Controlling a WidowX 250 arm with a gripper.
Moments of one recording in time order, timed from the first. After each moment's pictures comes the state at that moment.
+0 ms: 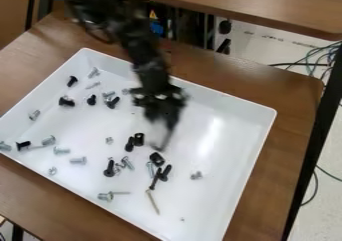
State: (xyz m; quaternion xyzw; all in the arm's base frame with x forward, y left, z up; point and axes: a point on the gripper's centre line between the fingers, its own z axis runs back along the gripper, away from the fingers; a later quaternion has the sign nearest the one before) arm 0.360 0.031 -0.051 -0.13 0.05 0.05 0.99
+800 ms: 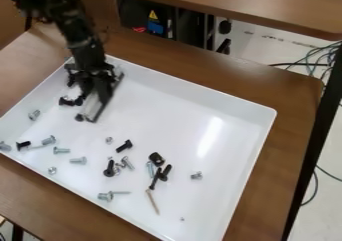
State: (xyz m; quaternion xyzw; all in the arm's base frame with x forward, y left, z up) arm 0.351 0.158 -0.045 -0.06 0.05 0.09 0.99
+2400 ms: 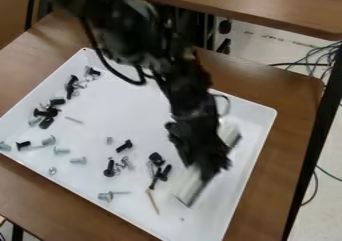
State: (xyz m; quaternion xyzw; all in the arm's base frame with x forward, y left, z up) arm 0.290 -0.137 -0.010 -0.15 -0.03 -0.16 0.98
